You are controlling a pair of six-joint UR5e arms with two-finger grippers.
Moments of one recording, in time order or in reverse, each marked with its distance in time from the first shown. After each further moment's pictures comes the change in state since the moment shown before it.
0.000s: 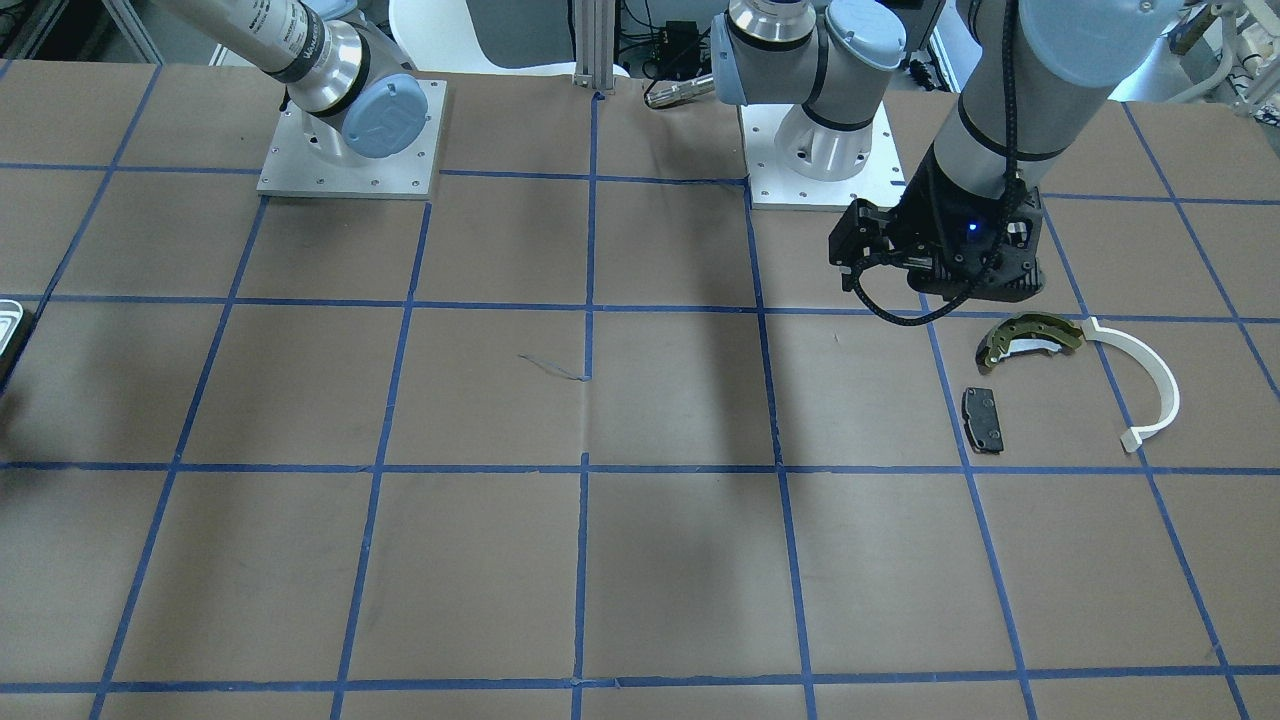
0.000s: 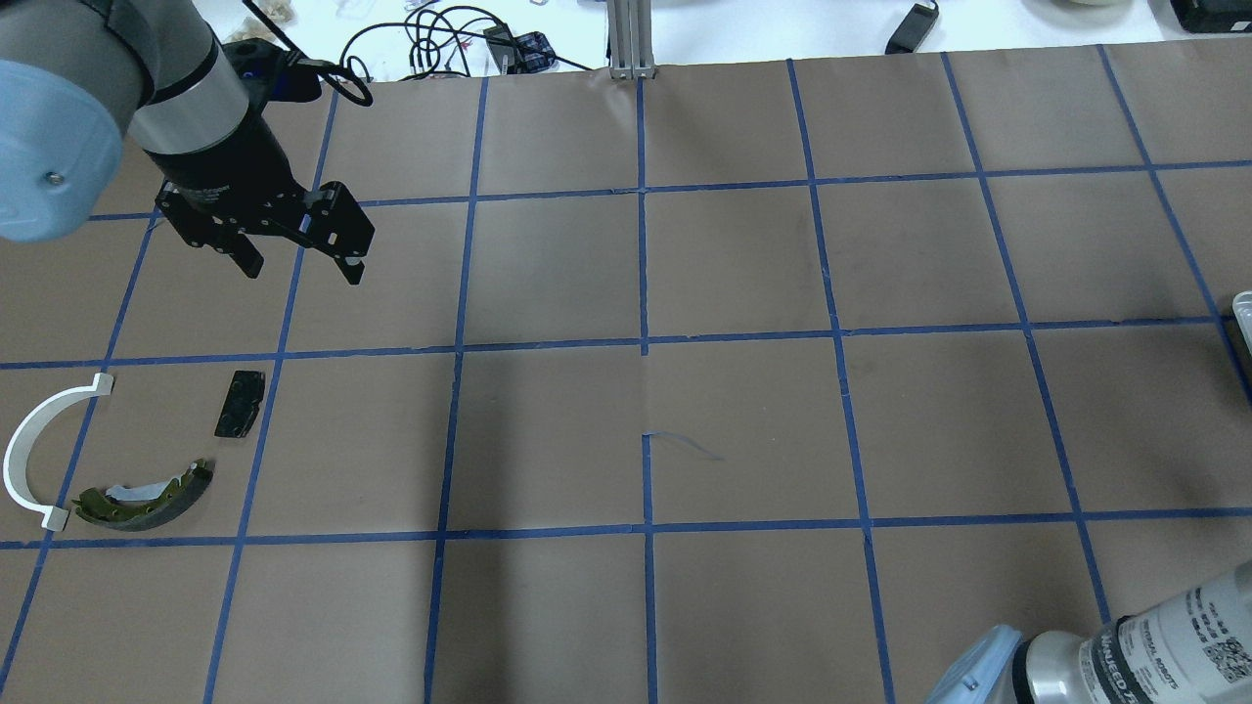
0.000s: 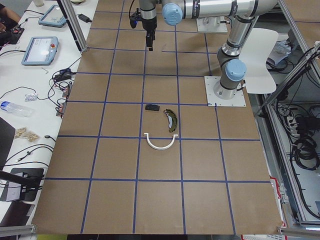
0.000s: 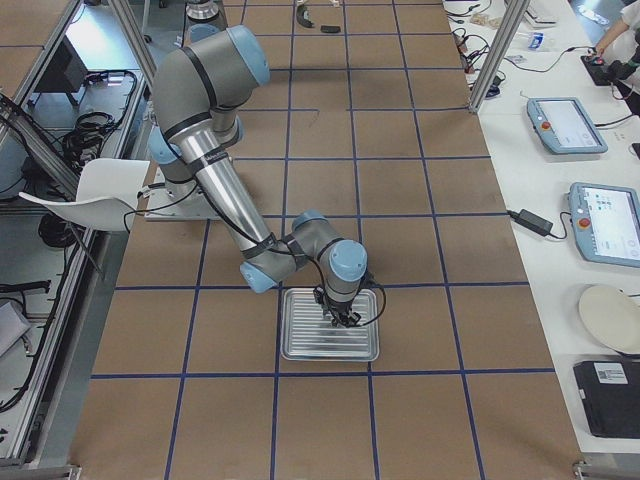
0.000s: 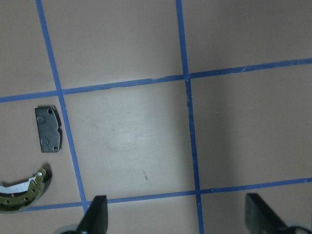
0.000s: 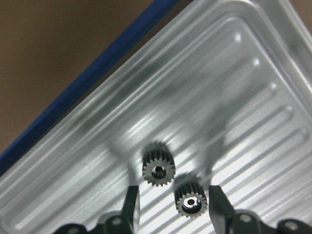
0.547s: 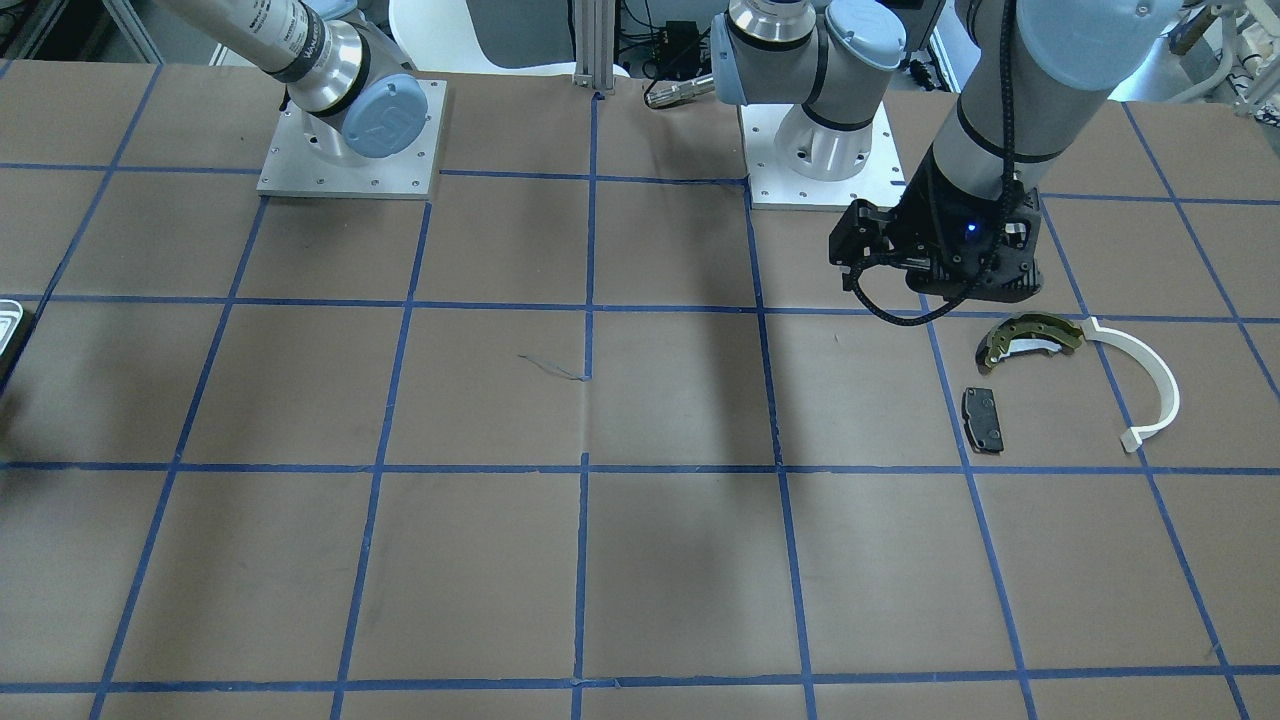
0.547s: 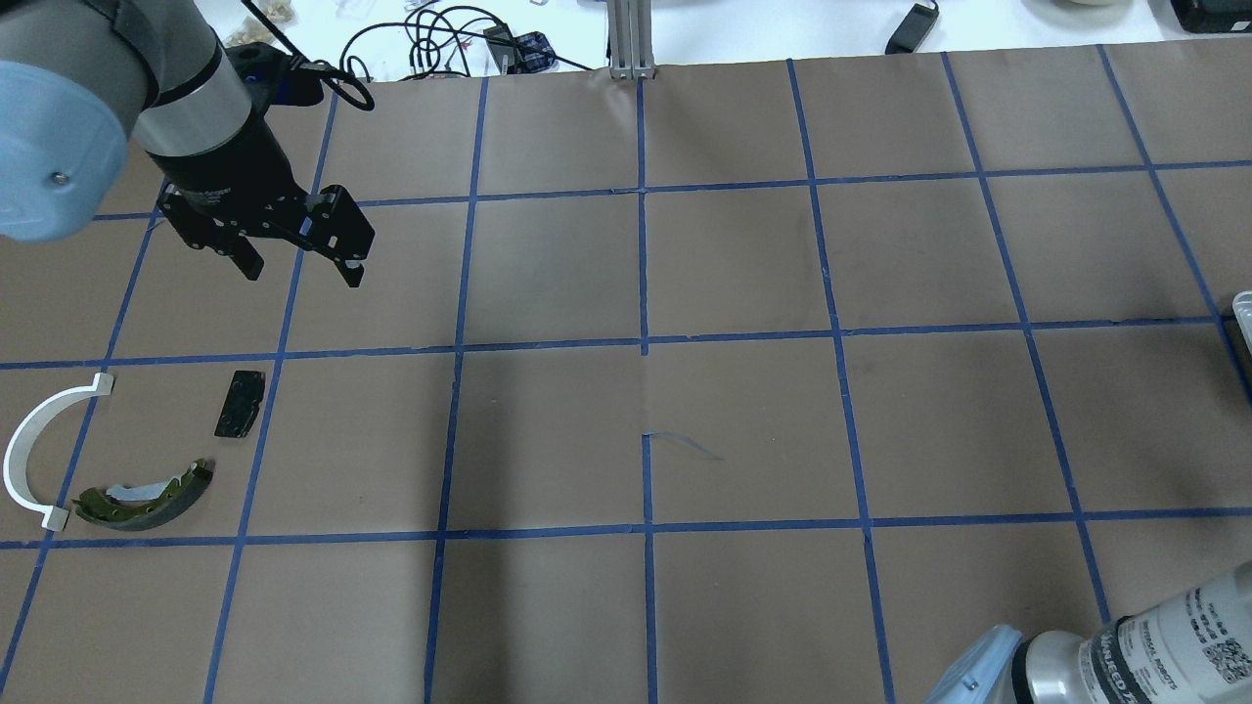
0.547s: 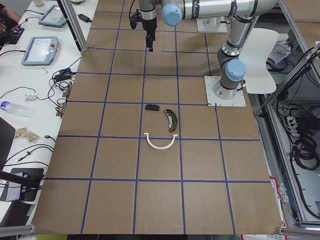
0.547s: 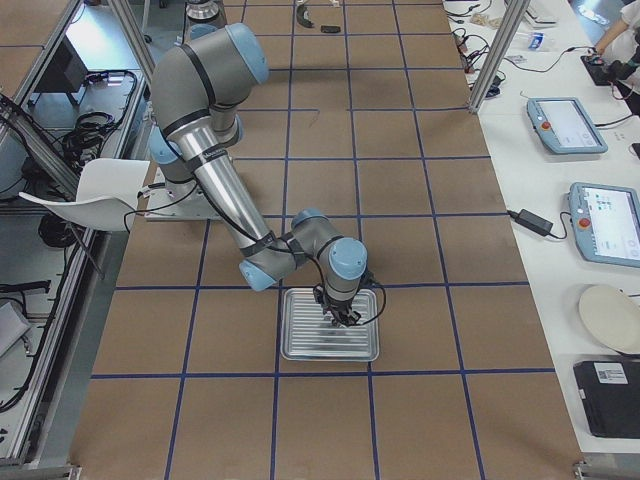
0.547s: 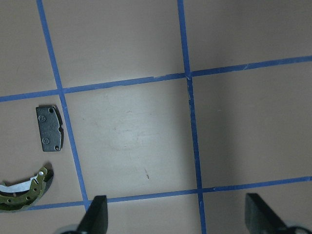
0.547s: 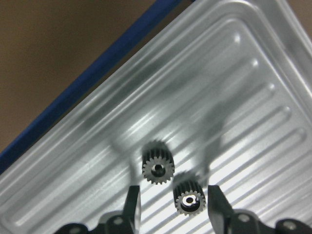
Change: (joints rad) left arm 0.000 0.000 -0.003 -0.003 0.005 0.006; right arm 0.000 -0.001 -0.002 0.000 0.003 -0.013
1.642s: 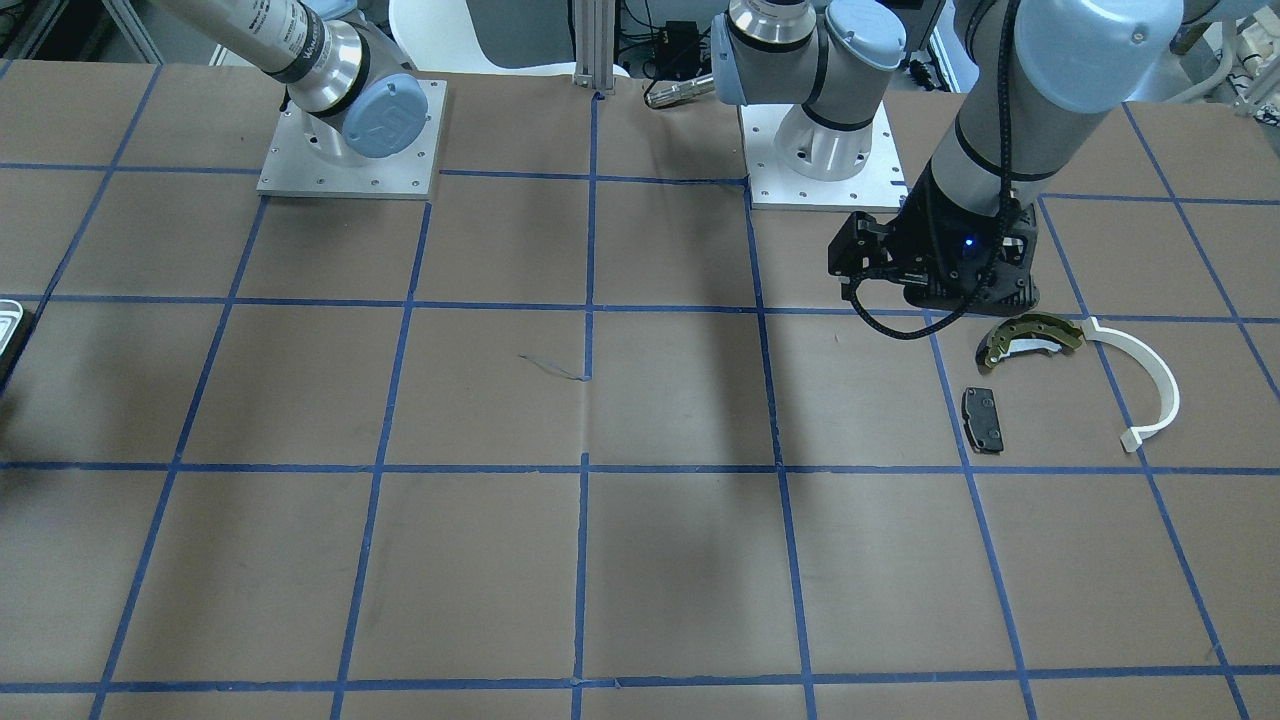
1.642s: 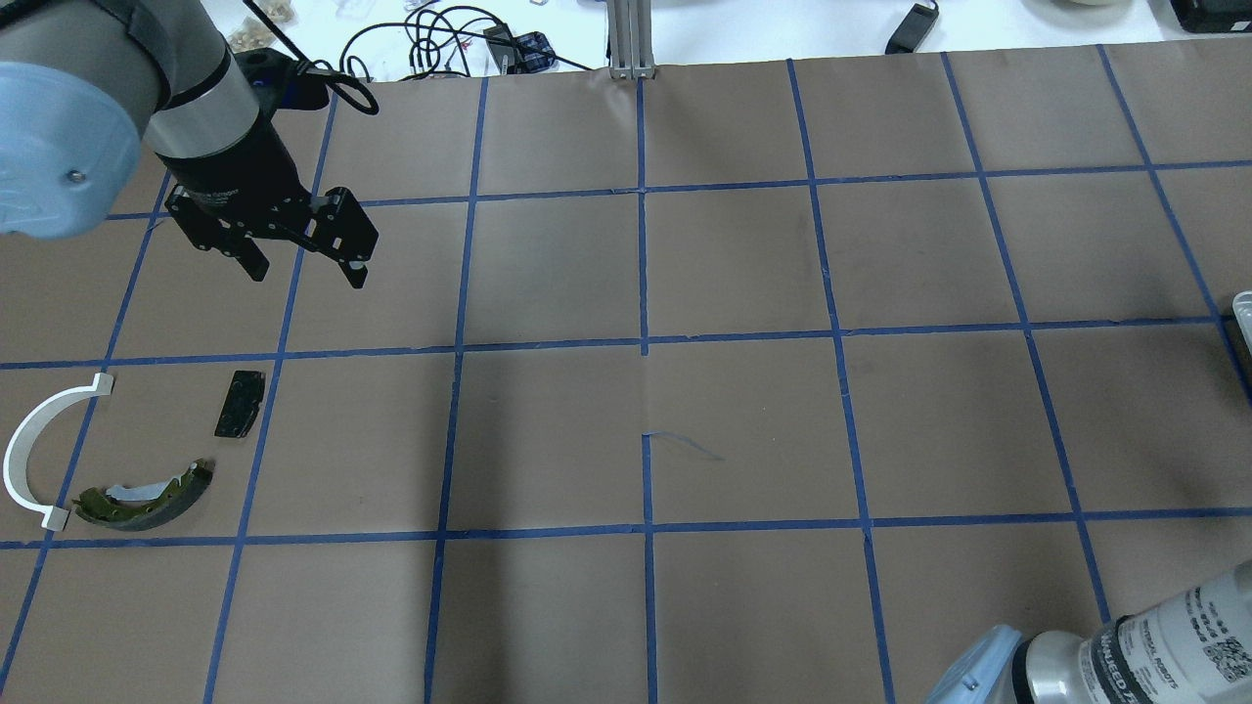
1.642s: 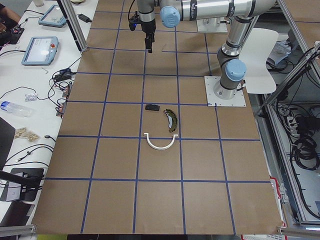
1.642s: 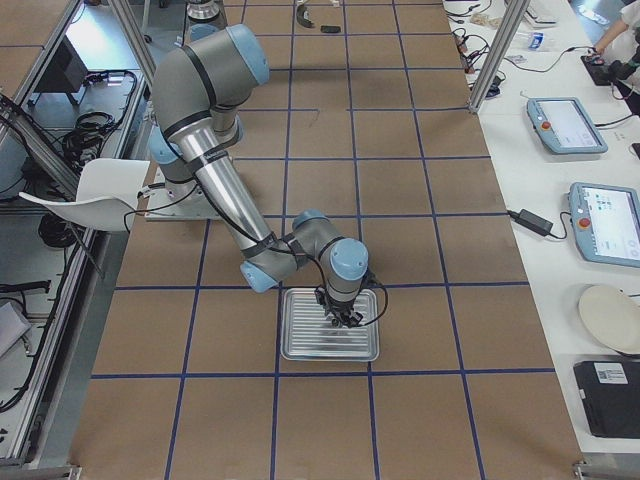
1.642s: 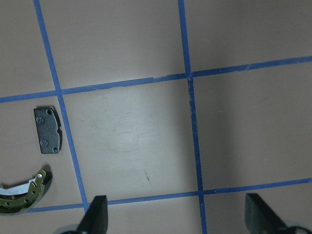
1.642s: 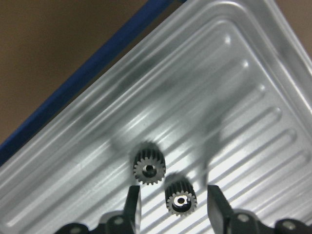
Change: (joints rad) left arm 0.002 -0.017 -0.002 0.009 0.000 0.002; right arm 0.001 0.008 -0.009 -0.005 0.003 -0.001
